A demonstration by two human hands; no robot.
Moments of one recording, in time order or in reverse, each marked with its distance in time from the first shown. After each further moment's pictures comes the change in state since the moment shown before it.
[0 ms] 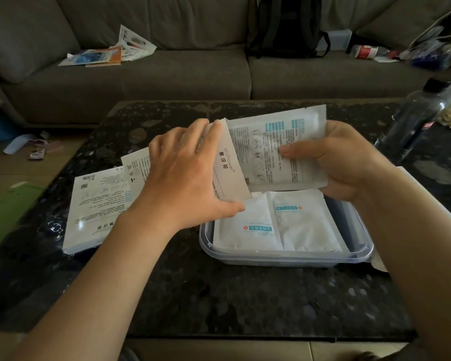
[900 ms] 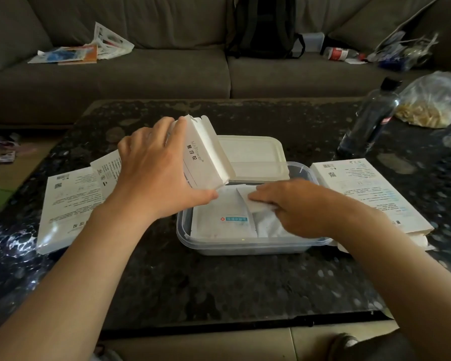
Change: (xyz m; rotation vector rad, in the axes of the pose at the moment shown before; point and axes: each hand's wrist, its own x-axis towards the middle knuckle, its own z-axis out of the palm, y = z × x) left_hand 0.000 0.004 -0.001 -0.007 -0.022 -0.112; right_hand -0.034 0.045 -0.009 -1.363 -0.318 -0.085
